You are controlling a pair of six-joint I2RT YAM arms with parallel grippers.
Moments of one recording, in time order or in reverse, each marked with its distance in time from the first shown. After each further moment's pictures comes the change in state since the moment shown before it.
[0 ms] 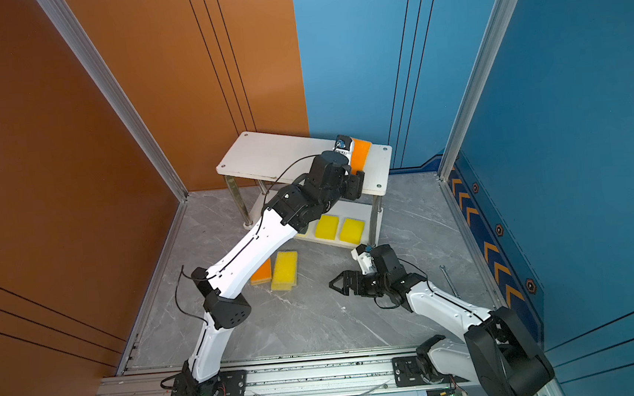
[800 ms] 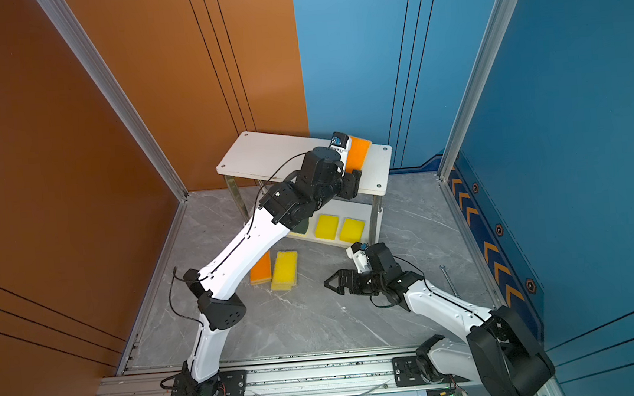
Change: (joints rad) left arm 0.013 -0.034 -0.005 -0.023 0.082 0.010; right arm 0.048 0.000 0.034 -0.002 0.029 0.019
